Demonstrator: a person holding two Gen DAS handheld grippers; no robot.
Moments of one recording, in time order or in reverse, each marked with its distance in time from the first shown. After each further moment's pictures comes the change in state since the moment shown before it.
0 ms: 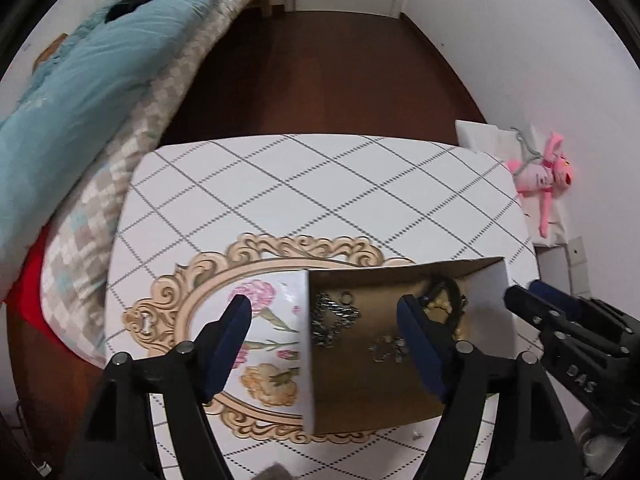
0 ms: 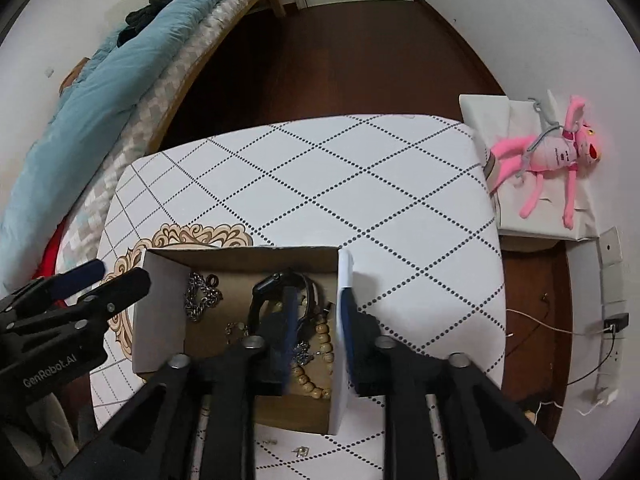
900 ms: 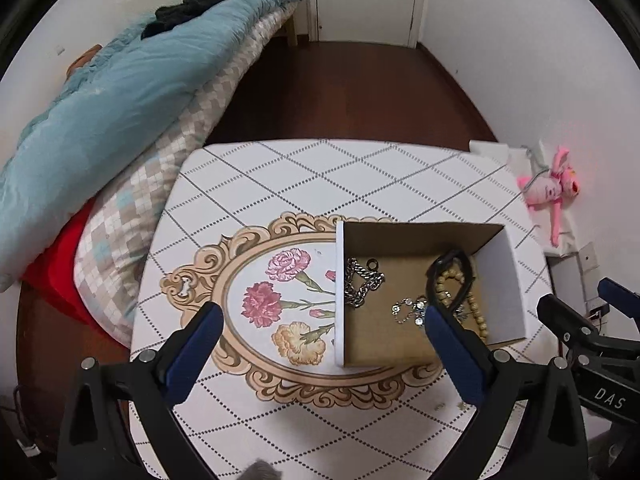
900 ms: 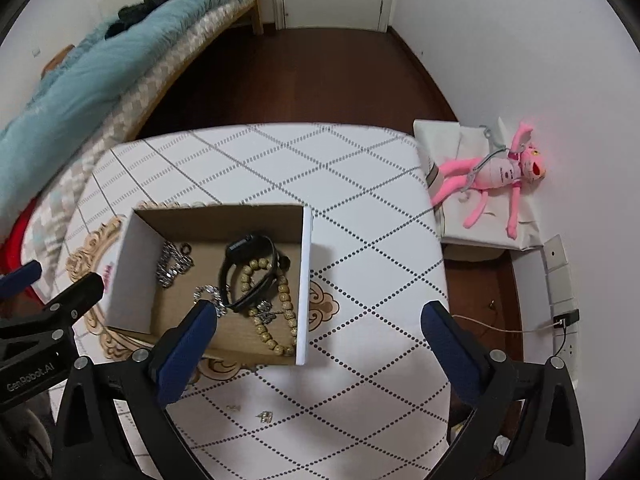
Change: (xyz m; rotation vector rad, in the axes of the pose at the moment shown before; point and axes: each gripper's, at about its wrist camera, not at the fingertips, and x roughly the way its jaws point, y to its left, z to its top) left arm -0.045 0.009 -0.061 -0.025 -0.138 0.070; right arm -0.050 0.016 -0.053 -0.054 -0.109 -0.197
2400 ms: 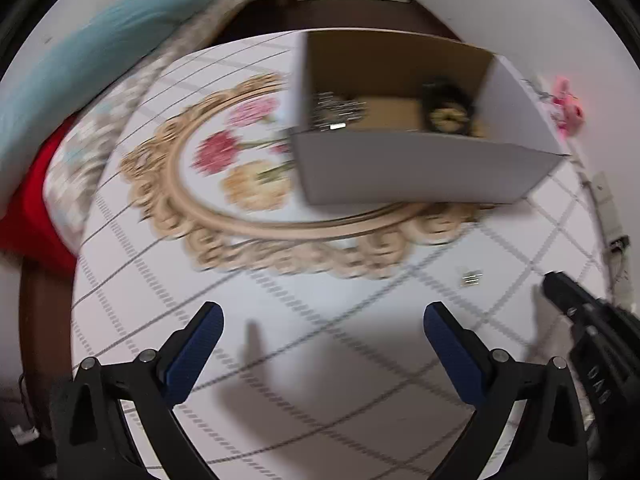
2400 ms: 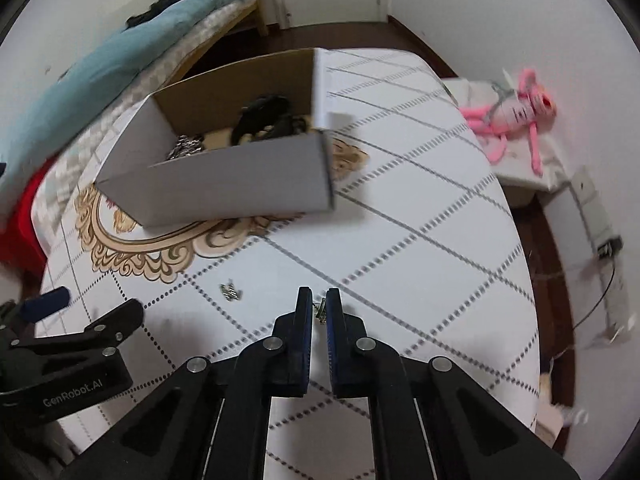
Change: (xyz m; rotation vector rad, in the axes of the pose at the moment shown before) left arm 0.055 -0.038 -0.120 0.061 0.134 0.005; right arm 0.040 -0.005 -0.145 0.095 -0.013 0.103
